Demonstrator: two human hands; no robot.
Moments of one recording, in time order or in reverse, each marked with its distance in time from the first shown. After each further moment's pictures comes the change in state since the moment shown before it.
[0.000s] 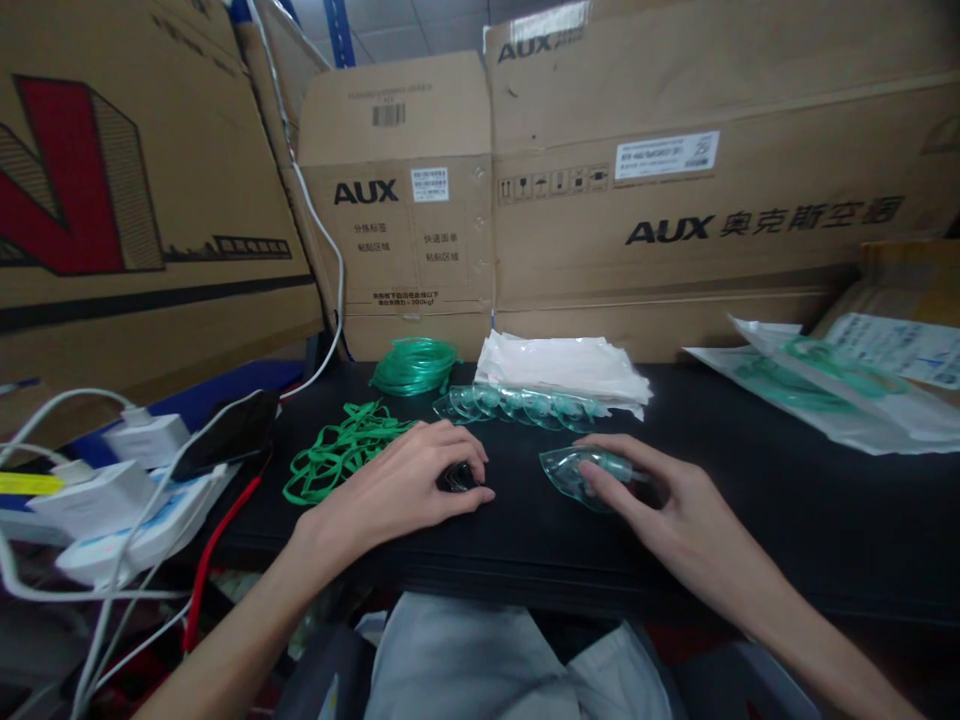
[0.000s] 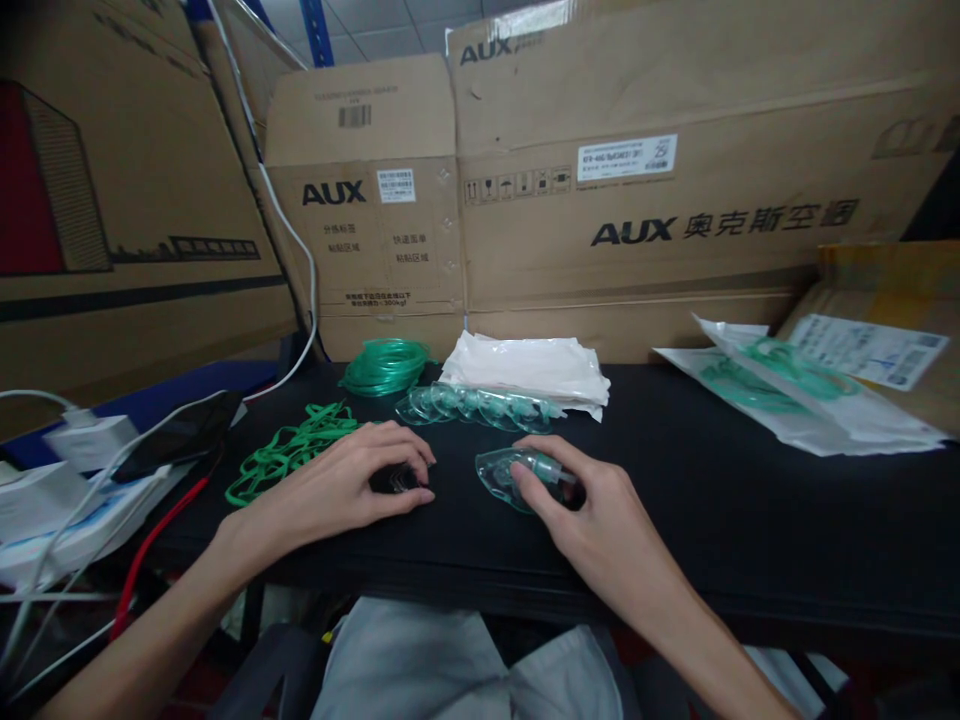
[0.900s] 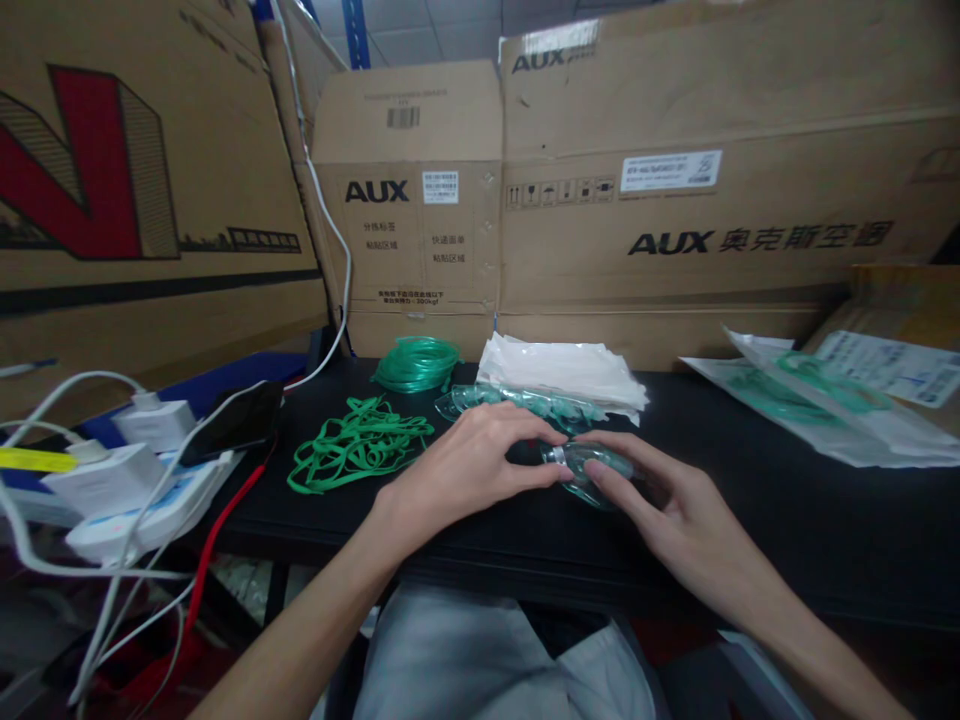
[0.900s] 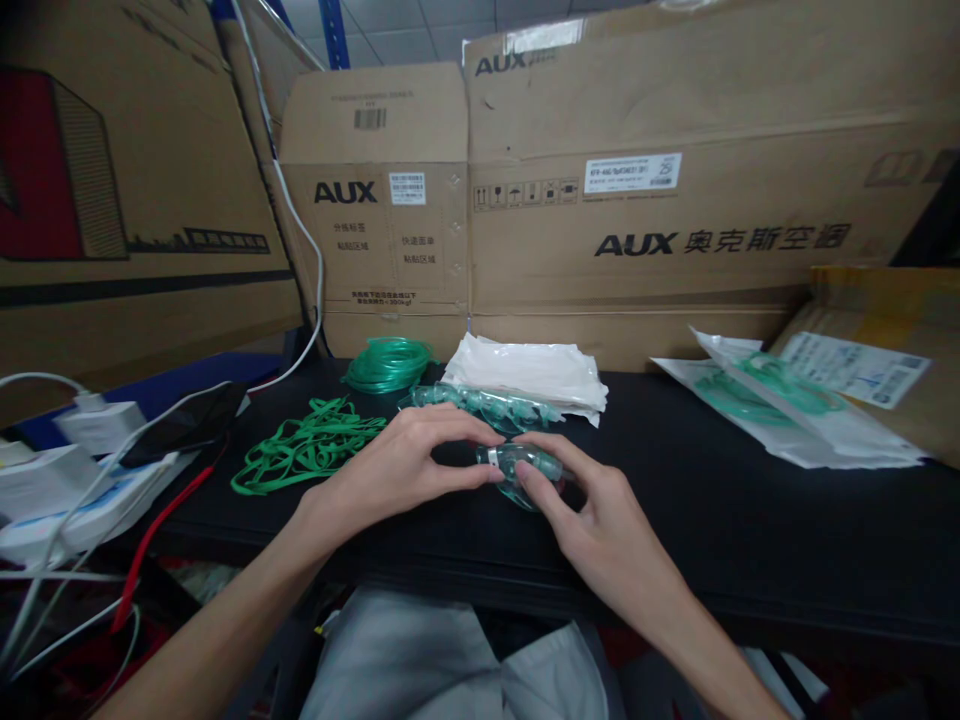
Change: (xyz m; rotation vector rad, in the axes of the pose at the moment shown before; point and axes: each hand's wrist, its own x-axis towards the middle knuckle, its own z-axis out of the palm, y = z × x) left_hand 0.046 0.040 0.009 -0.239 0.204 0.185; right_hand -0.005 -0.008 -0.005 0.096 0.012 -0.069
